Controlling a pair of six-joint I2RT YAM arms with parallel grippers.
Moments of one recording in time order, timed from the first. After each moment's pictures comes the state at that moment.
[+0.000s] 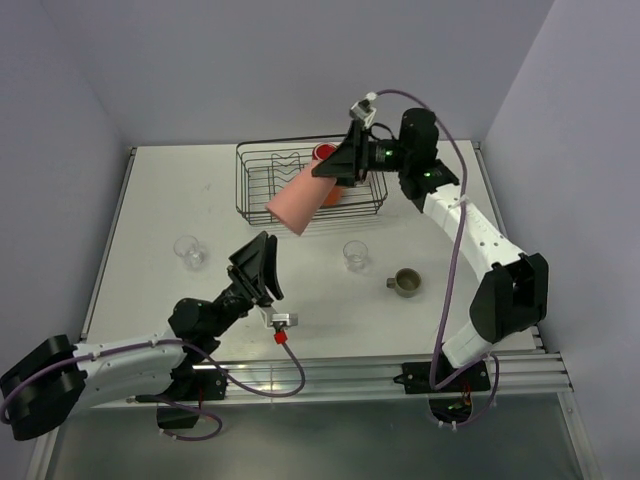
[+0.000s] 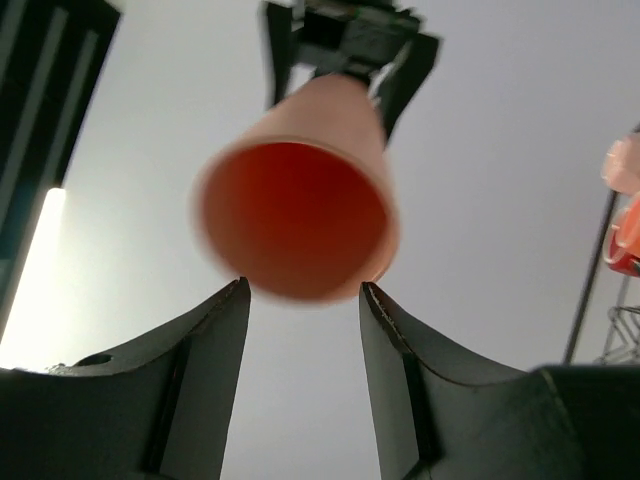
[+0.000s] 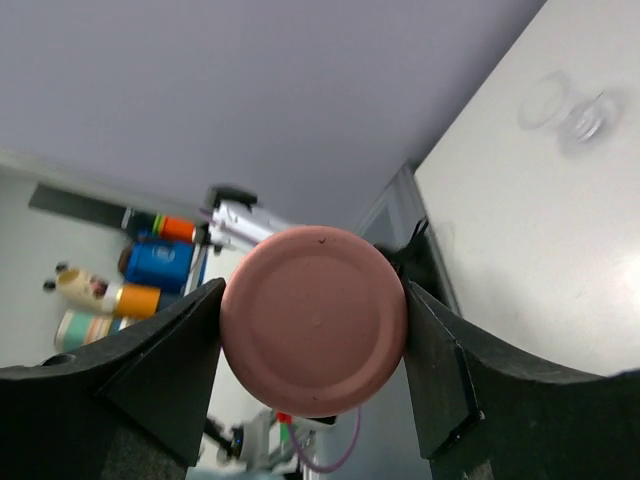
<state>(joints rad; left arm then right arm) -0.99 0.95 0.17 1.25 -0.04 1.69 0.36 1.56 1.39 0.11 -1.15 1.05</state>
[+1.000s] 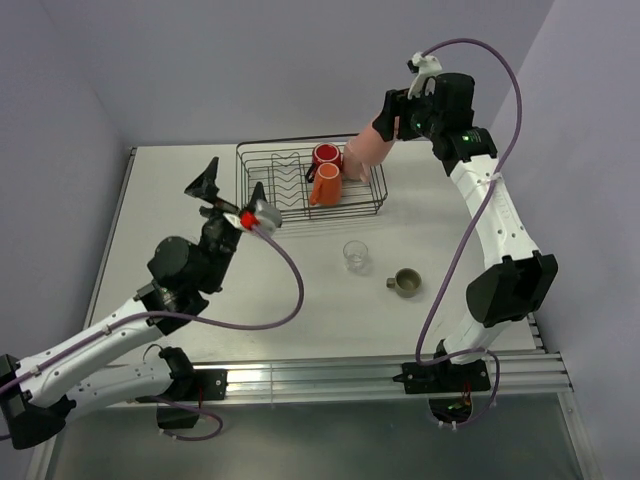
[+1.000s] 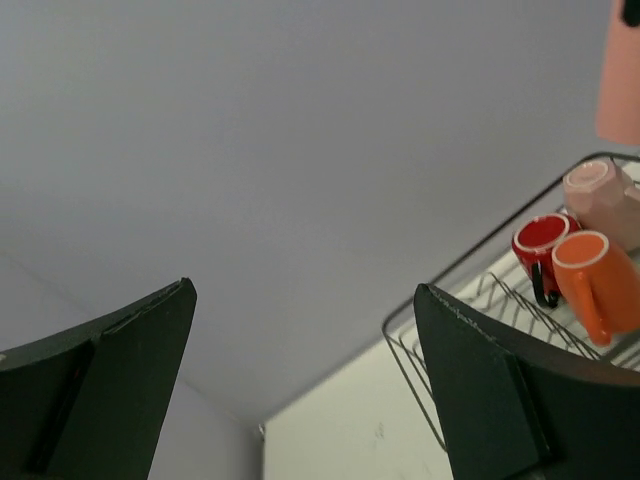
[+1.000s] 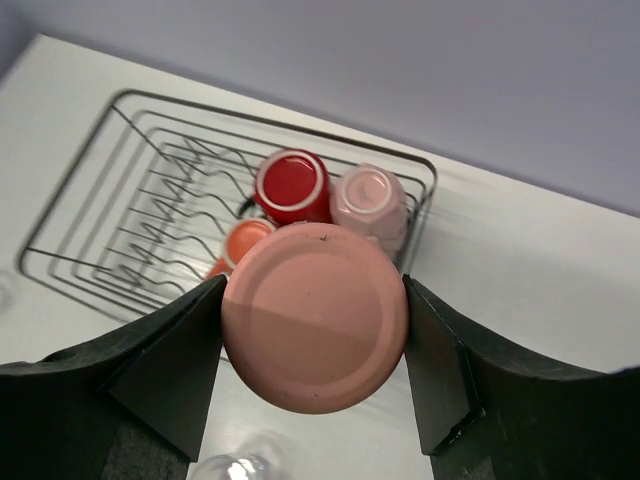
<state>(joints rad) -0.96 0.87 0.82 0.47 -0.53 0.99 0.16 1.65 1.82 -0.49 -0.30 0.04</state>
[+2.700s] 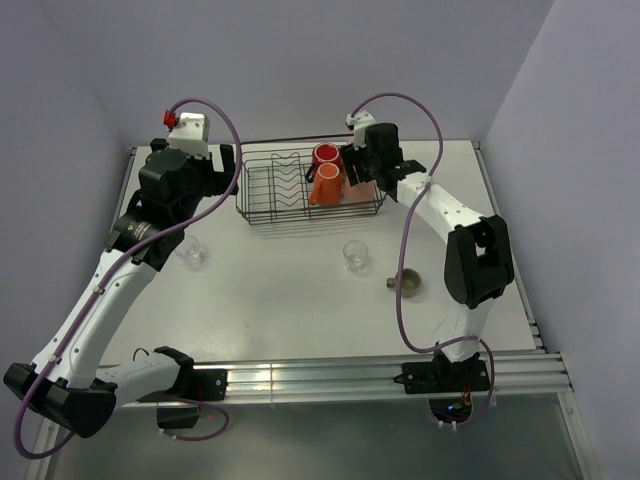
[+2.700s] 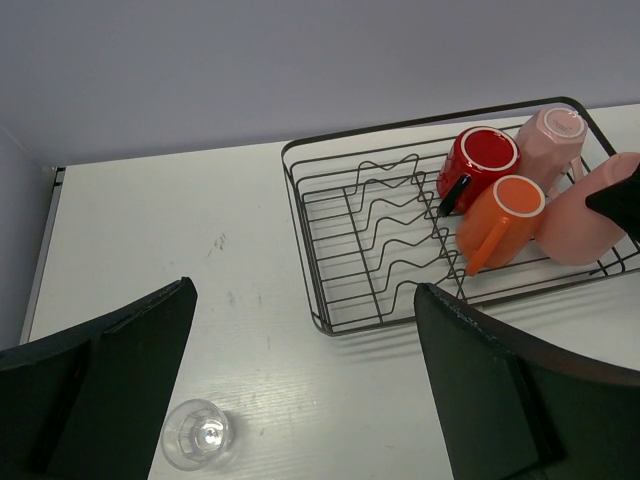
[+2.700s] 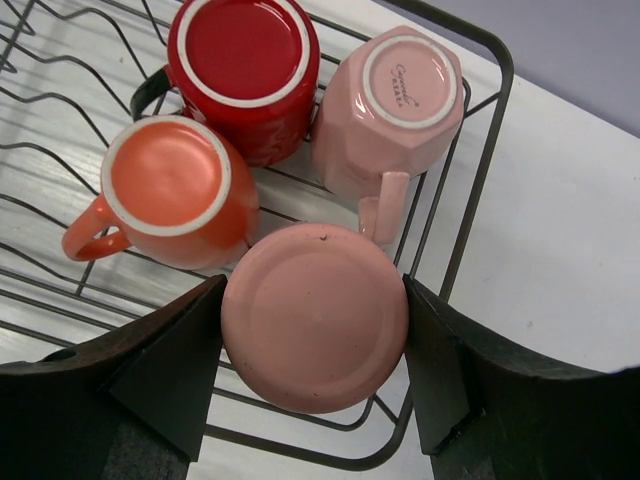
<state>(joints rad) -0.44 1.12 1.30 -0.38 -0.31 -0.07 0.36 1.83 1.51 -0.23 0.05 -0.15</state>
